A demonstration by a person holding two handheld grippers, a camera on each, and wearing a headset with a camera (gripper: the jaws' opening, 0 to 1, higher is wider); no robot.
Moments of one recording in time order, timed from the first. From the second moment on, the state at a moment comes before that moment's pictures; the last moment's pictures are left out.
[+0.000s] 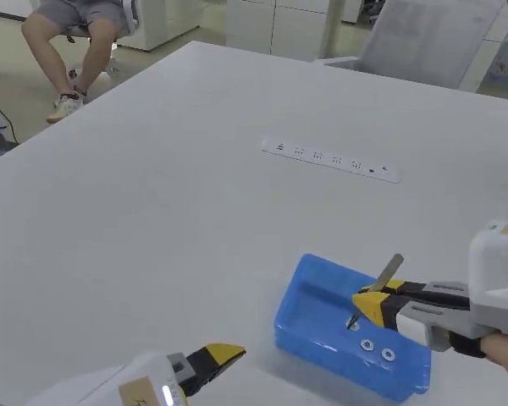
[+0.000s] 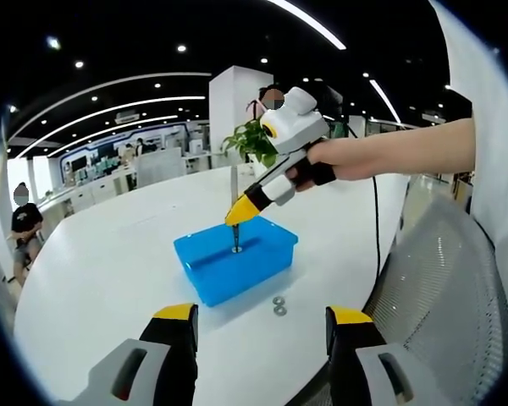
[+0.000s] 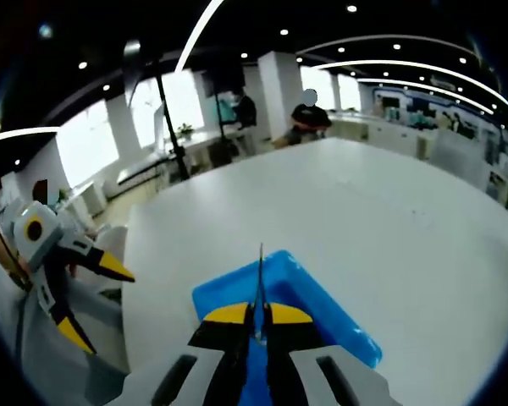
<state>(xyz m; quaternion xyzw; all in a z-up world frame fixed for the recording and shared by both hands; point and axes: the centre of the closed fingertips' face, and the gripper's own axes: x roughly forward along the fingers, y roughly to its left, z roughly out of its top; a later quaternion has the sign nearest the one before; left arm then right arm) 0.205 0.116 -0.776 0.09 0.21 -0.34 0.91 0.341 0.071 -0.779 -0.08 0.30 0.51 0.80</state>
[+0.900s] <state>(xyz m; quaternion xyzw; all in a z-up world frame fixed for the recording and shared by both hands) 0.202 0.116 -0.781 0.10 0.23 -0.35 0.91 0.348 0.065 -0.812 -0.08 0.33 0.49 0.80</state>
